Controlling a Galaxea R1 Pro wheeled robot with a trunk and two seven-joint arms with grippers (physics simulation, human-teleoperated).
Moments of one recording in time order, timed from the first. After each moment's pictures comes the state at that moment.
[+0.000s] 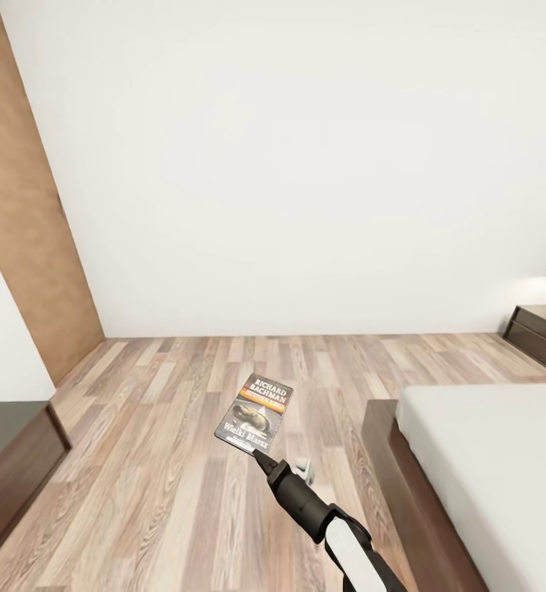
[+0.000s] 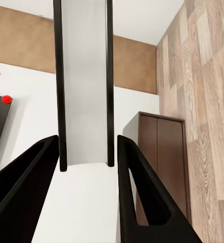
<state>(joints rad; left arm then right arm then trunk) -0.16 0.07 0.81 -0.02 -0.23 -0.66 -0.42 -0.32 0.16 0.26 -0.88 -1.06 0.31 0.43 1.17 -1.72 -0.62</state>
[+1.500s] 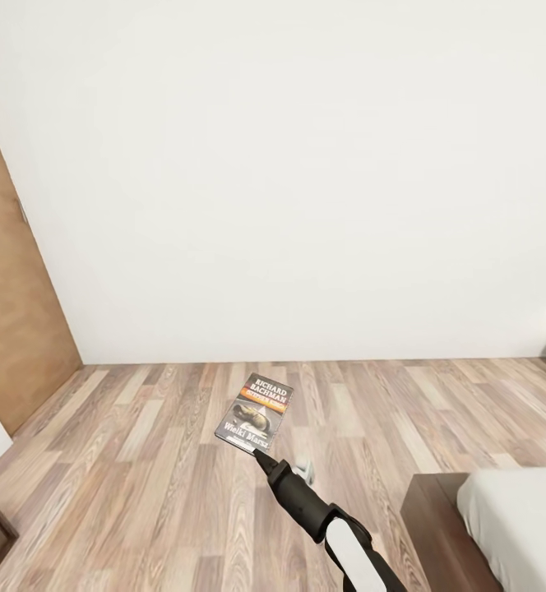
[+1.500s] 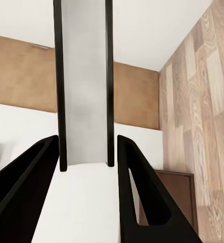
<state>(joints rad) -0.16 0.08 0.81 -0.02 -0.23 -0.66 -0.42 -0.32 0.16 0.26 -0.88 -1.07 0.31 0.43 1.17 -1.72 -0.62</state>
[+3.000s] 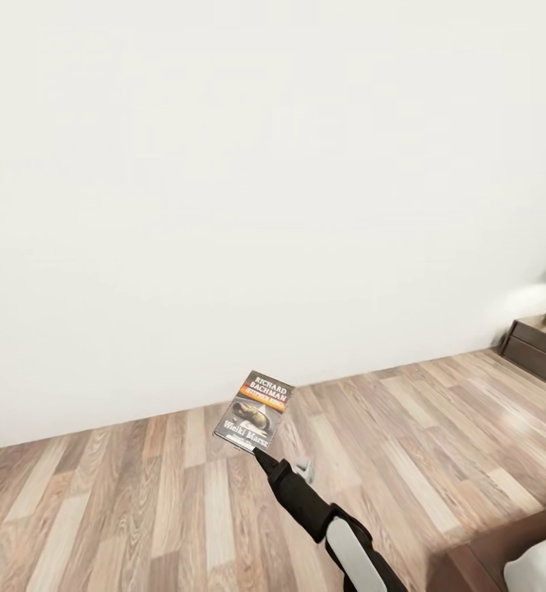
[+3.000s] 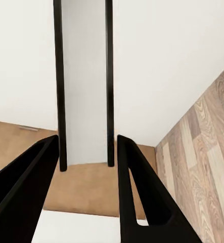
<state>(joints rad) -0.16 0.08 0.81 -0.02 -0.23 -0.66 -0.42 -0.32 0.16 0.26 -0.89 -1.07 0.31 0.46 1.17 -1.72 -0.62</state>
